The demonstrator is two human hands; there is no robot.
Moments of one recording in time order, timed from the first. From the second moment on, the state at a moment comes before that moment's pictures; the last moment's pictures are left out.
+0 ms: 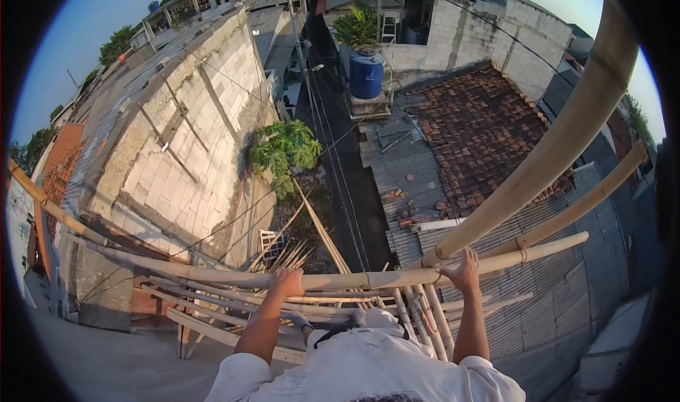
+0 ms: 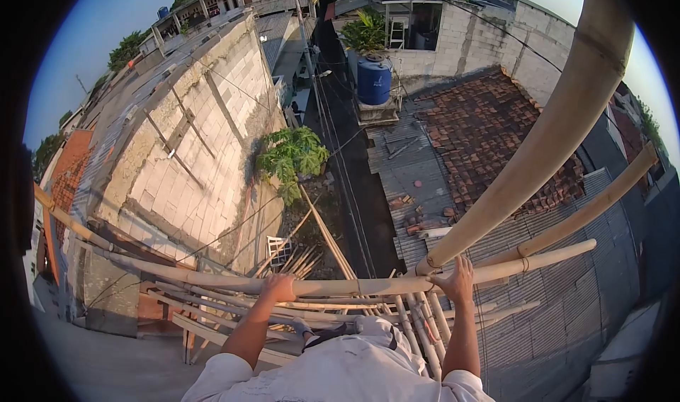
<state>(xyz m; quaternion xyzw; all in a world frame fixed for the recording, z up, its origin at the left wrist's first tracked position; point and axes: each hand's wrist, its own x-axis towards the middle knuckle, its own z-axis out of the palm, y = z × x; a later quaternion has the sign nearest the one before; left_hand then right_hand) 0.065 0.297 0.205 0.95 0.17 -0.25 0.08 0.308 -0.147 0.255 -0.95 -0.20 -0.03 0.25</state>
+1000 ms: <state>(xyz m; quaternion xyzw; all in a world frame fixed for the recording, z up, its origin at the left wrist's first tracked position) 0.030 0.372 0.205 0.94 0.16 -0.30 0.08 0.335 -0.117 0.204 -0.97 -0.19 0.16 0.07</state>
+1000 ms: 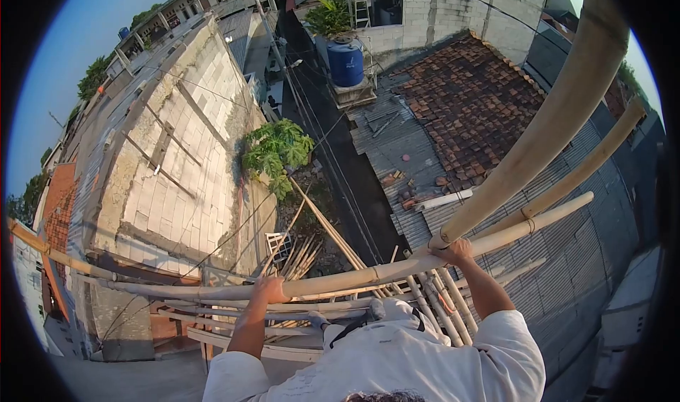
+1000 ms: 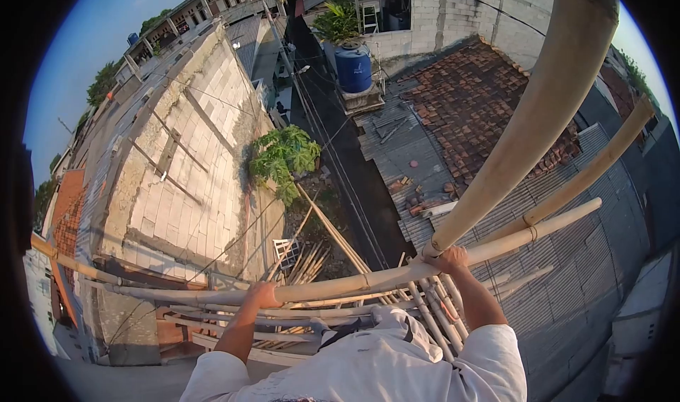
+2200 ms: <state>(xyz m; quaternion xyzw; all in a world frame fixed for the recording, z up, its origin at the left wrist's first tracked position) 0.024 0.372 0.201 0.94 0.17 -0.29 0.06 0.333 -0.120 0.184 -0.97 -0.20 0.09 0.10</state>
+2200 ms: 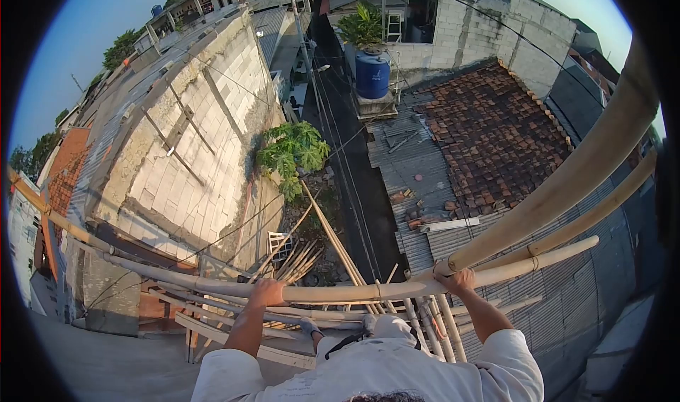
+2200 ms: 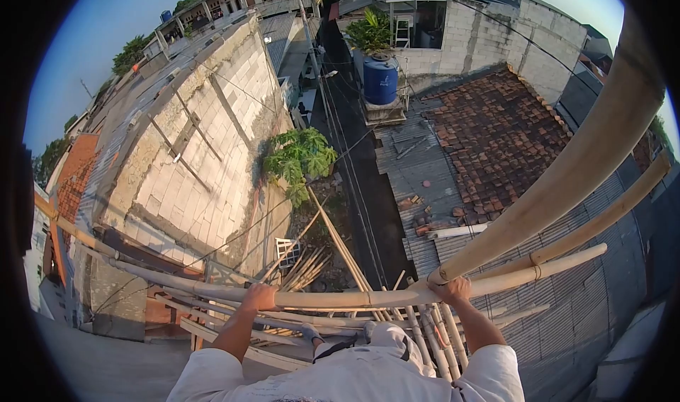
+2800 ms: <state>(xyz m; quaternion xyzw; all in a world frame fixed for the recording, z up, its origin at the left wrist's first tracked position) 0.023 0.378 0.196 0.94 0.14 -0.29 0.09 0.331 -0.116 0.193 -0.97 -0.21 0.09 0.11</state>
